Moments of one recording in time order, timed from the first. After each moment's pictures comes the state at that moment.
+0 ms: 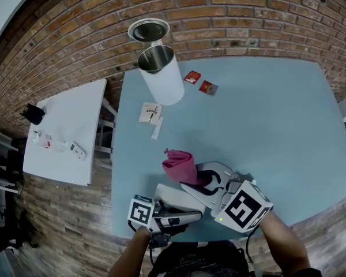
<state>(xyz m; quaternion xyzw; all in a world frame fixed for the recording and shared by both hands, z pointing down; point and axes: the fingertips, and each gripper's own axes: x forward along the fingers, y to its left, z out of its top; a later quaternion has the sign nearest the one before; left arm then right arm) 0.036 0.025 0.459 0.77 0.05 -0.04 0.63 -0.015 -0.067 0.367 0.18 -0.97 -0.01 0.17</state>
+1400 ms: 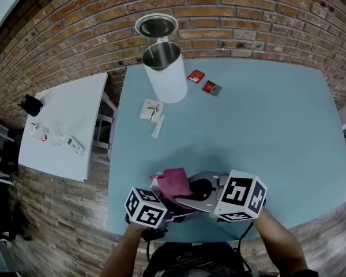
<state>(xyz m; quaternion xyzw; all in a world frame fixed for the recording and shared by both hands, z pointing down) 0.034 0.010 0.488 0.86 -0.03 0.17 0.48 -0.040 -0.034 0.402 0.02 -0.96 0.20 0.18</state>
